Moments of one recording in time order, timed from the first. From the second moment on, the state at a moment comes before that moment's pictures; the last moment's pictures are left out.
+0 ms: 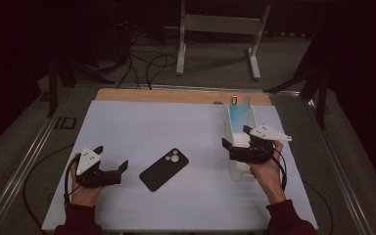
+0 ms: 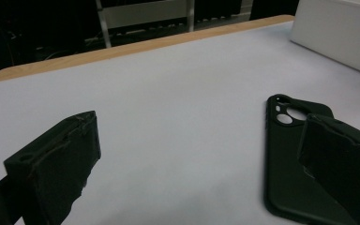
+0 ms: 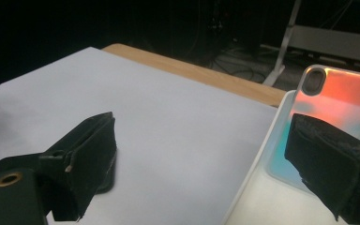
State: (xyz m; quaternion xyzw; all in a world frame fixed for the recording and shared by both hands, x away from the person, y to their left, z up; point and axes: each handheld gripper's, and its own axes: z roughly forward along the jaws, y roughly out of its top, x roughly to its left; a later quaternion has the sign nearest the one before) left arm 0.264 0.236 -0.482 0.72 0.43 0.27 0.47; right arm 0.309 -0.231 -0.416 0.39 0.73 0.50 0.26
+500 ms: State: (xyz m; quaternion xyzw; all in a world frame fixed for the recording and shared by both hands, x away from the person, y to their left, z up) left arm 0.263 0.228 -0.472 0.72 0.41 0.26 0.49; right arm 0.285 -0.241 -0.434 0.39 0.71 0.52 0.25
